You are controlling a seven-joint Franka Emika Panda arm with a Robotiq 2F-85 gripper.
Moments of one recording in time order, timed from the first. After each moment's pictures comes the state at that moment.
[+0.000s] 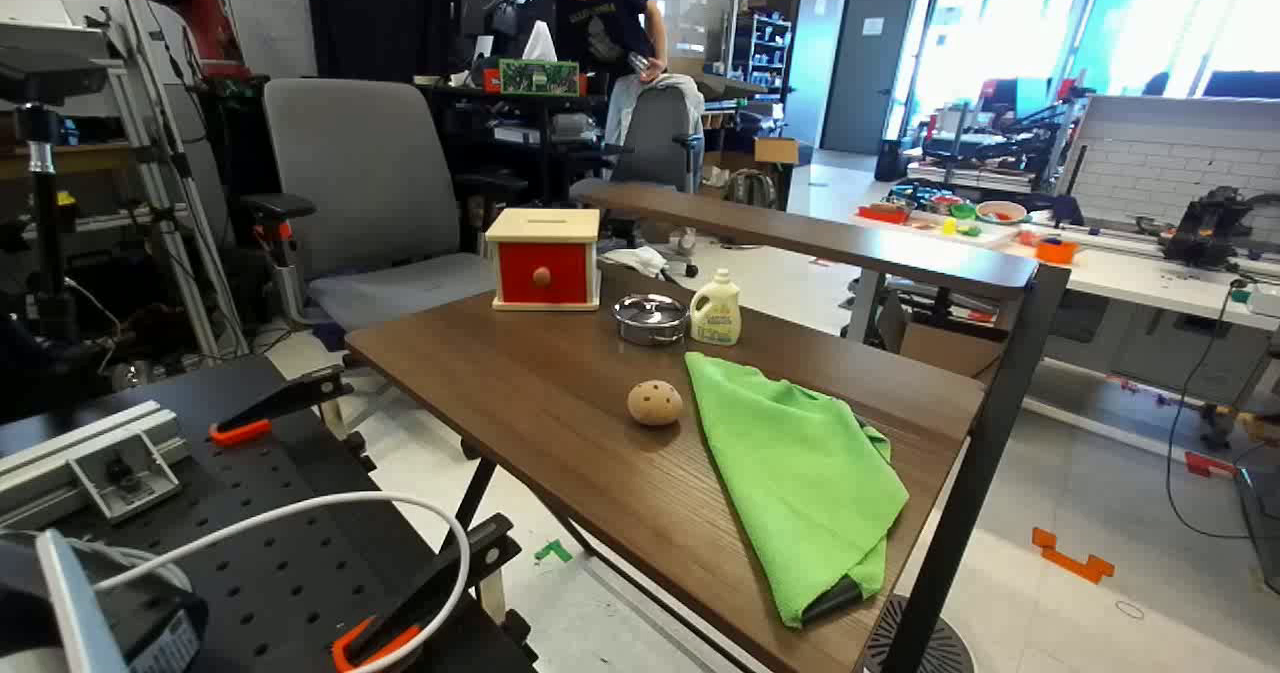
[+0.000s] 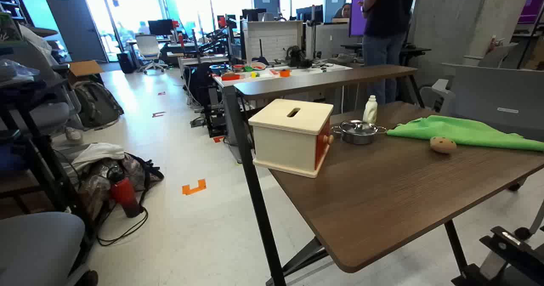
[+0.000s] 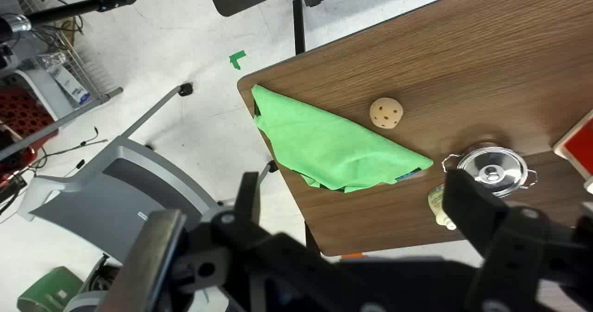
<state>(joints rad) -0.15 -0.50 0.18 -2.37 -0.25 1.96 0.42</state>
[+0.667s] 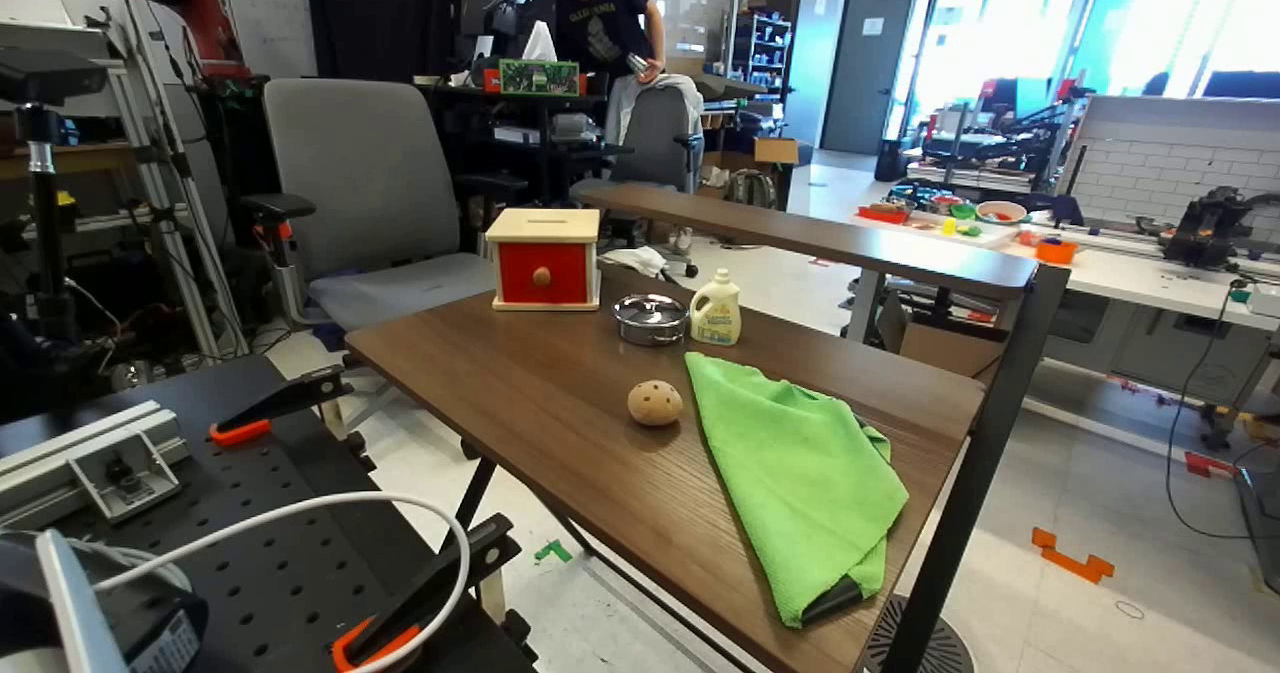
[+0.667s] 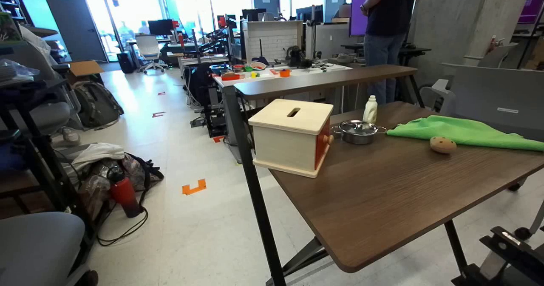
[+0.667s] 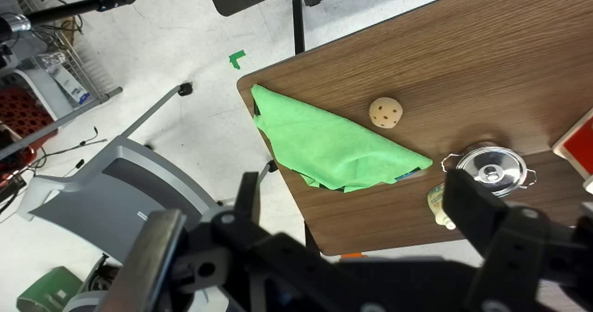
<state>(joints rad) -0.15 -0.50 0.18 -2.37 -0.25 1.96 0.42</state>
